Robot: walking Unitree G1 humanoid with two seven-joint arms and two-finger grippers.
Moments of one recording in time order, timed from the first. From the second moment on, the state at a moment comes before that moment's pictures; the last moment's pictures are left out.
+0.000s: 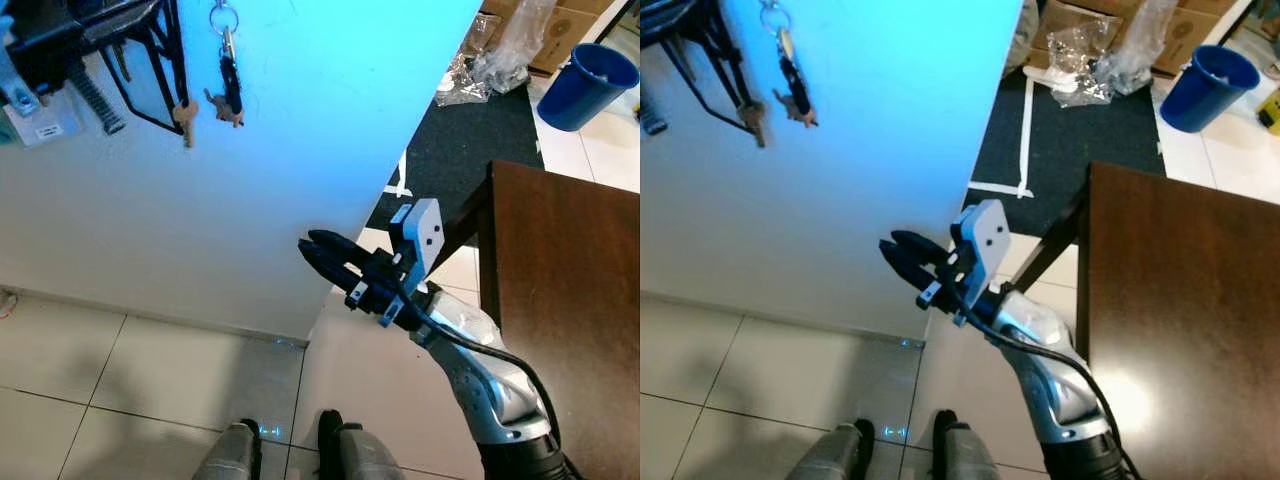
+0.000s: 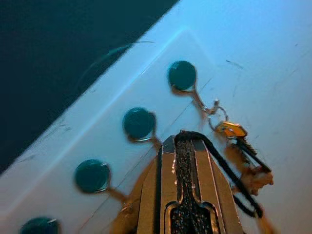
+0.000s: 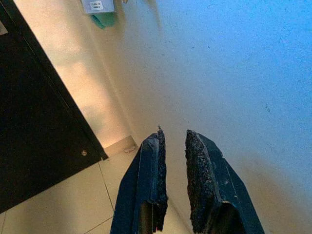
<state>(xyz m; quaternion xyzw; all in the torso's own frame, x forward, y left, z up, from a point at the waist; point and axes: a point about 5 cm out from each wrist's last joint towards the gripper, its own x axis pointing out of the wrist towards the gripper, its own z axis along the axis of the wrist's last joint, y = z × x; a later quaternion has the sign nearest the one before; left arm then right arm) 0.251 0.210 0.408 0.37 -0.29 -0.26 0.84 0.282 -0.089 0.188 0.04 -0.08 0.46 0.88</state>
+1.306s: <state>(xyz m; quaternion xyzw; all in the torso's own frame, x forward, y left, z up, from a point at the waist) 0.265 0.210 0.410 0.36 -0.30 -0.21 0.86 0.282 -0.088 0.188 0.04 -0.09 0.46 0.88</state>
